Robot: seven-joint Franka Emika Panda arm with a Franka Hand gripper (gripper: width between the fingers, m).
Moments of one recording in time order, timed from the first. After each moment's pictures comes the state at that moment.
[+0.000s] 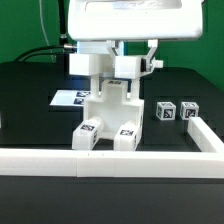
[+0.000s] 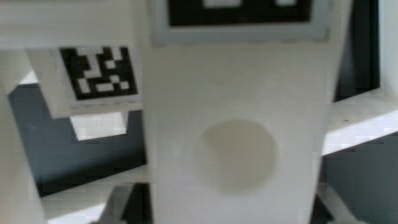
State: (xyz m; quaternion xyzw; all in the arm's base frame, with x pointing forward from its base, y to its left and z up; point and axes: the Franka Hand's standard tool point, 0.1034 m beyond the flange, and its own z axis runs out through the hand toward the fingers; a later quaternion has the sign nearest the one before) arm 0.579 0.018 0.126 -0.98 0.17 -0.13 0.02
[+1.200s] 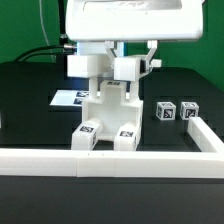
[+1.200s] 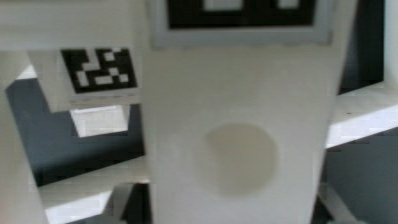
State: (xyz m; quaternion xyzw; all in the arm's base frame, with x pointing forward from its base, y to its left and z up) arm 0.588 0.015 0.125 -0.98 0.17 -0.13 0.02
